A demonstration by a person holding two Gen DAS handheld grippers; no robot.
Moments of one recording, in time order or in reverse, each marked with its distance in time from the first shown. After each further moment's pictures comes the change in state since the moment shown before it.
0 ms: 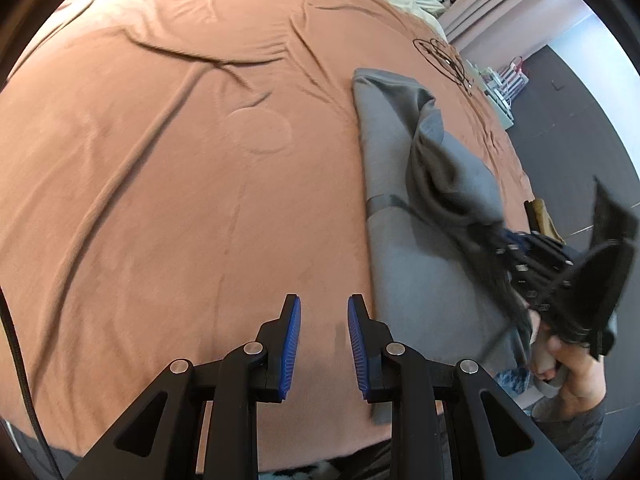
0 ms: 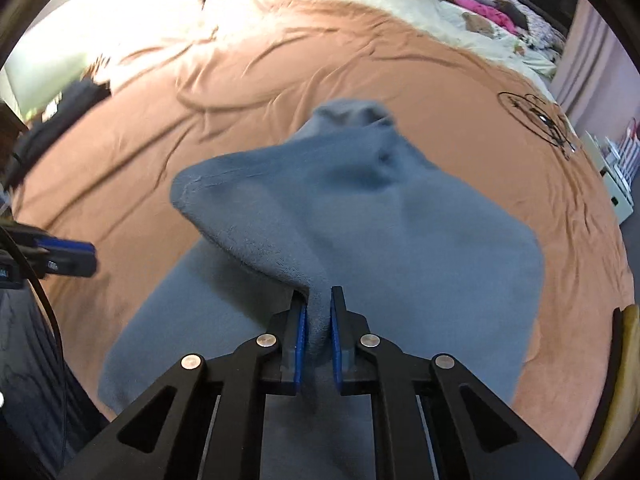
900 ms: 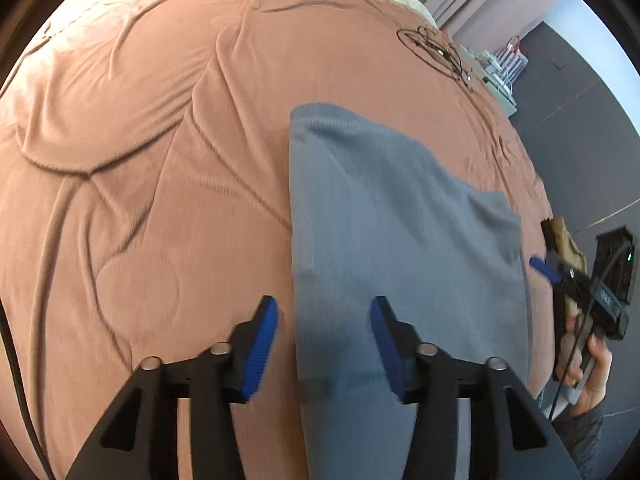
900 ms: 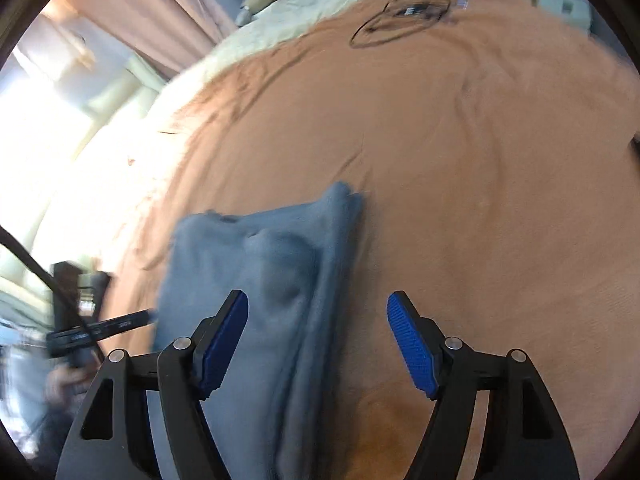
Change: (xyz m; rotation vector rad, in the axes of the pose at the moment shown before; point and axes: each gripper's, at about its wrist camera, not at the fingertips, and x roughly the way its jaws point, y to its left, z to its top) left arm 0.075 -0.055 0.110 0.083 0.011 0.036; right arm 0.035 -0.231 -0.069 0.632 -0.106 0.346
